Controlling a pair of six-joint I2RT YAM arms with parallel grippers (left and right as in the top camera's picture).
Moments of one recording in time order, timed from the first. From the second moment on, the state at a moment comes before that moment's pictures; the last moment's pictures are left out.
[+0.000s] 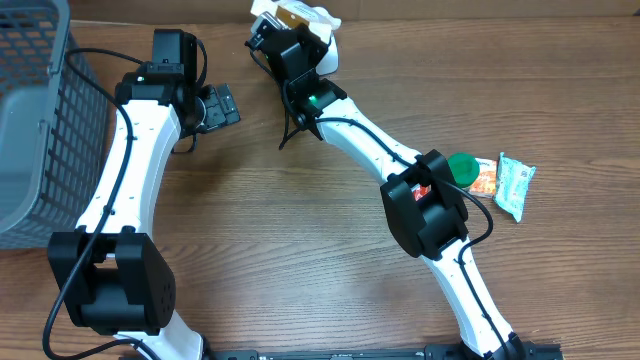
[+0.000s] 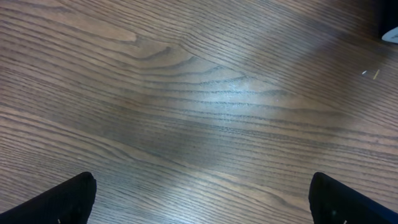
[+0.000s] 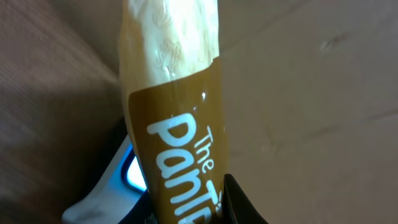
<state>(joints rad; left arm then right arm) -0.04 1.82 1.59 -0.95 -0.06 -0.41 0.62 2.51 2.15 -0.09 0.61 -0.65</state>
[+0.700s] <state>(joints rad) -0.04 1.82 1.59 -0.95 -0.06 -0.41 0.65 2.44 2.15 -0.43 0.71 -0.36</state>
